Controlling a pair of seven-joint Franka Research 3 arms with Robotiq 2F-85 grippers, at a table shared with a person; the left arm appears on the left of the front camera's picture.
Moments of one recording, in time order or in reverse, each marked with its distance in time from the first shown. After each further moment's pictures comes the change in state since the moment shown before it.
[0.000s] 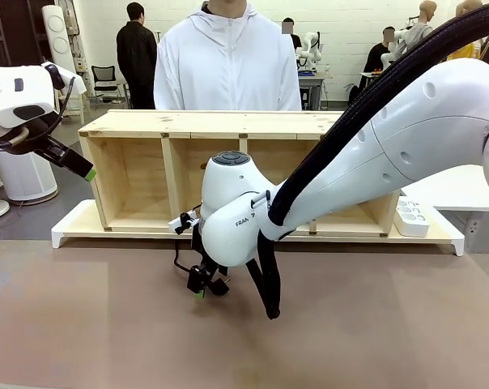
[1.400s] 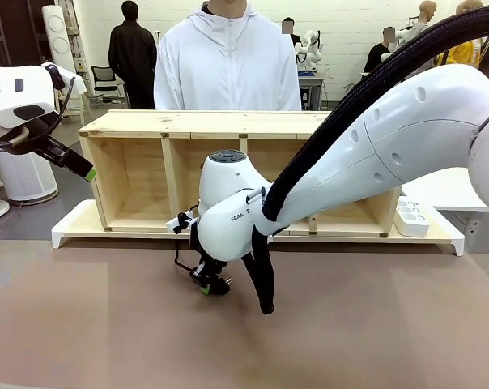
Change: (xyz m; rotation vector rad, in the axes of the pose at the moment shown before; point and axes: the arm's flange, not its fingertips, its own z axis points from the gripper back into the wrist) left arm 0.000 0.000 0.000 0.000 0.000 0.000; right arm 0.009 -0.005 -0.004 0.014 0.018 0.028
